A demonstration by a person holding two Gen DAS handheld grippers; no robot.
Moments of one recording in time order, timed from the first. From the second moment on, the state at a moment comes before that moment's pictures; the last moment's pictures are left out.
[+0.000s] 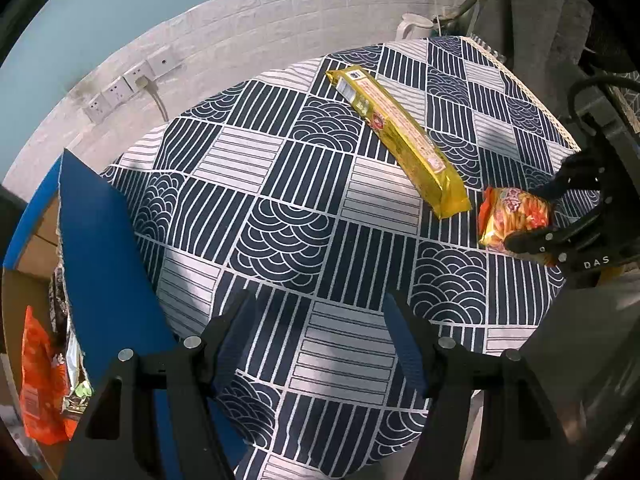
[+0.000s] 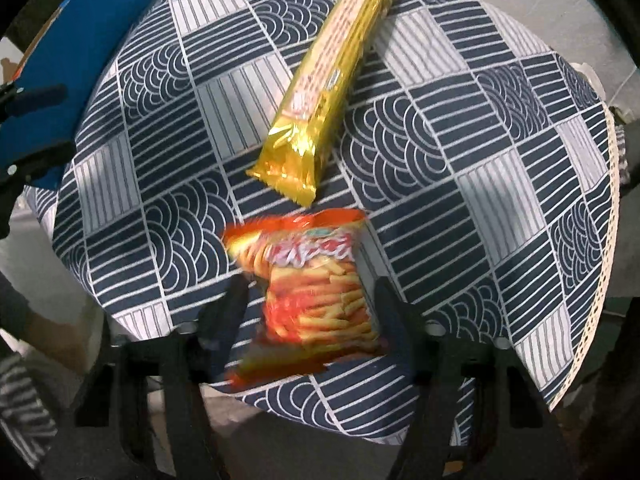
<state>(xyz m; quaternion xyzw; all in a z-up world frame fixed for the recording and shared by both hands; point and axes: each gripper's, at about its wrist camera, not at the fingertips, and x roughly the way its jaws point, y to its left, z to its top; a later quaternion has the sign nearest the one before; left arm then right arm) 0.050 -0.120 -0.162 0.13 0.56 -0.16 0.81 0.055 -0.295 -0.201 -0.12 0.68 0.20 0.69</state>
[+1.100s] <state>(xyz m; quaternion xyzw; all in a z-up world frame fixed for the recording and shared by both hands) 0.143 -0.198 -0.145 0.09 0.55 -0.13 0.82 0.146 -0.372 -0.125 -0.03 0.58 0.09 0.81</state>
